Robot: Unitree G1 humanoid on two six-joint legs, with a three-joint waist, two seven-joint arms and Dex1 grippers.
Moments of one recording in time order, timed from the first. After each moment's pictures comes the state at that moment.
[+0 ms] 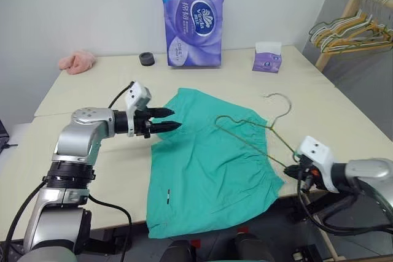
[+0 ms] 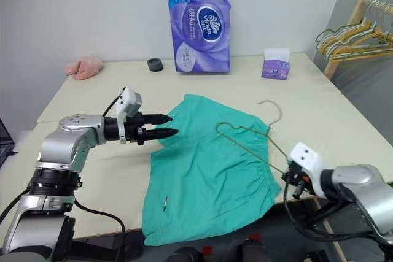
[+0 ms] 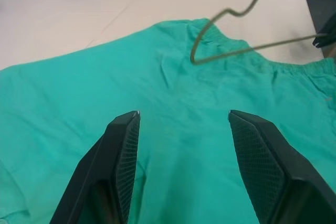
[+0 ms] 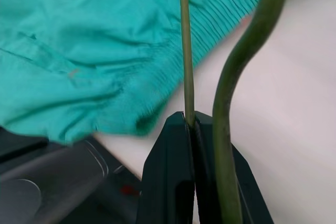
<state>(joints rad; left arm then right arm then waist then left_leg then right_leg) -0.55 0.69 0.00 0.16 -0.36 0.53 -1.23 0.08 -0.91 -0.18 -0.60 0.34 1.05 0.83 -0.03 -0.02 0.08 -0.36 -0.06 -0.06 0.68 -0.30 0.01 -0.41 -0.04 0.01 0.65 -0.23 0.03</state>
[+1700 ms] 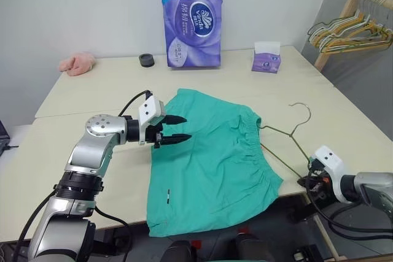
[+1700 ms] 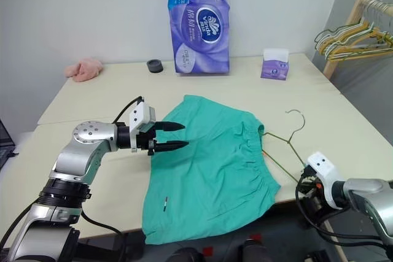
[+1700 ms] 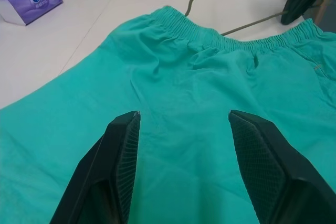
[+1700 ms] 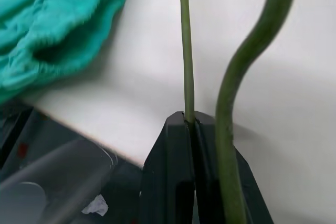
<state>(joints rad) -0.52 0.65 -0.08 0.15 -0.28 0.26 -1.21 -0.05 -0.92 -0.03 -0.32 0.41 1.04 0.77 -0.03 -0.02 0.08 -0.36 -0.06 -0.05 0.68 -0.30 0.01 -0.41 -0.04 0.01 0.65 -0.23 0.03</state>
